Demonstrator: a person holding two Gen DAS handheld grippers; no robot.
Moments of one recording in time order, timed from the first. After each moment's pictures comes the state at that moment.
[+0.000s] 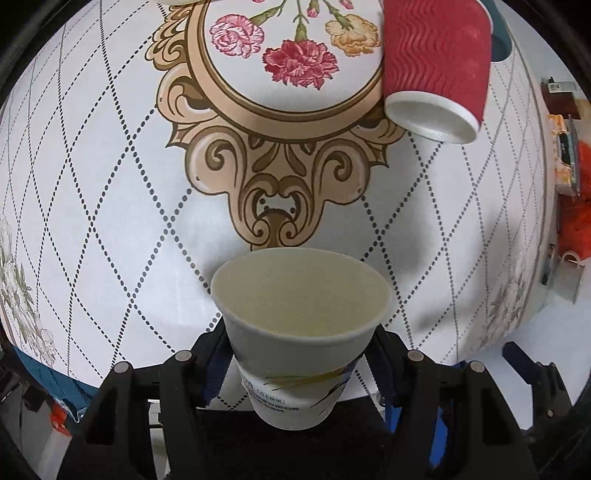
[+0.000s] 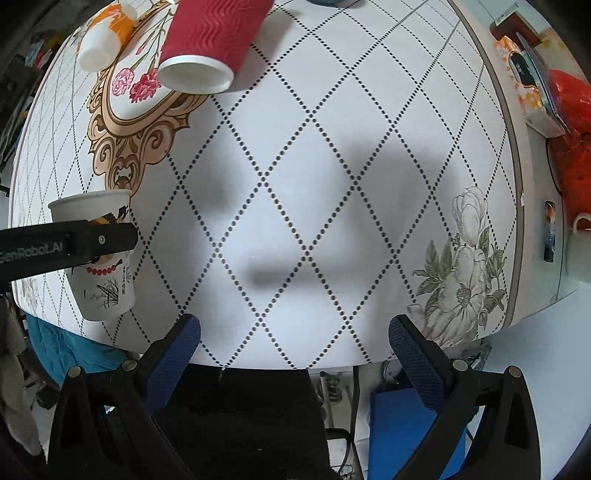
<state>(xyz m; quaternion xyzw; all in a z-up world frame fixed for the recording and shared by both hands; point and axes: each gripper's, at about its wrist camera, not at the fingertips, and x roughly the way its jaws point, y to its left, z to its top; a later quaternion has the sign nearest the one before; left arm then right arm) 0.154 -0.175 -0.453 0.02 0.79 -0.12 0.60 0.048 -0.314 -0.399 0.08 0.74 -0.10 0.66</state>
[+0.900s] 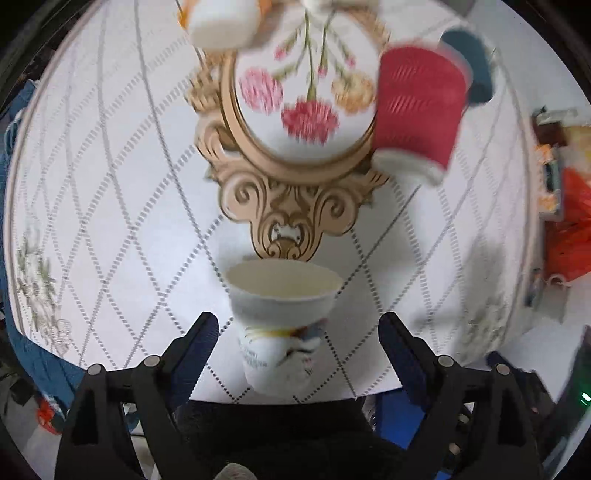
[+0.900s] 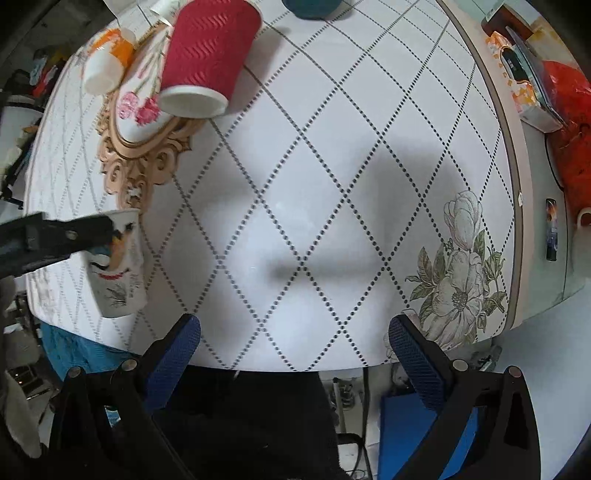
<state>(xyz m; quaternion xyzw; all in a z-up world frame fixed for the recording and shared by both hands) 0.161 -0.142 -0.383 -0.01 0.75 -0.11 0.65 0.060 -0.336 -0.378 0.11 0.73 -0.09 0.67</state>
